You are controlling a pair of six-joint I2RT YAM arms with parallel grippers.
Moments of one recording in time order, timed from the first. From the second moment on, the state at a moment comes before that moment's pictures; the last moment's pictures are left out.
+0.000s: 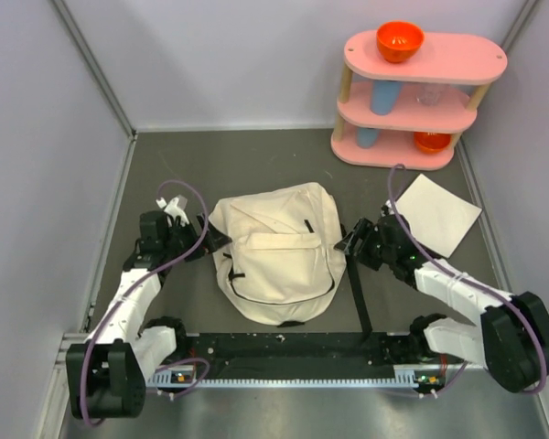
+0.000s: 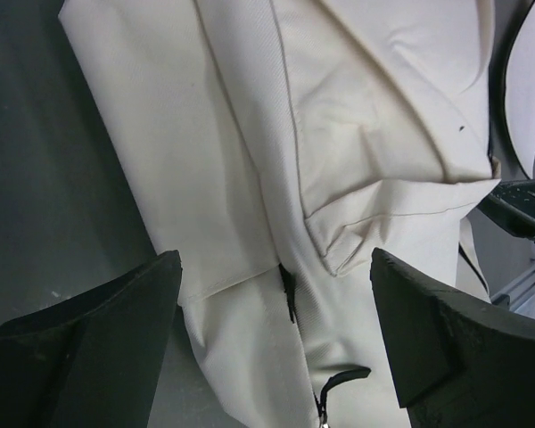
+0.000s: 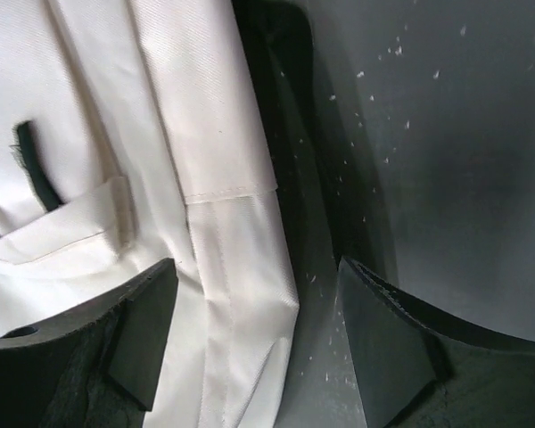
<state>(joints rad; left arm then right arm) 0.02 0.96 0.51 -0.22 0.56 -0.47 0.41 1.09 0.43 -0.03 -0.12 0.85</state>
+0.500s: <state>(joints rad) 0.02 1.12 0.41 -0.05 0.66 -0.52 0.41 1.47 0.54 0.20 -0.31 0.88</state>
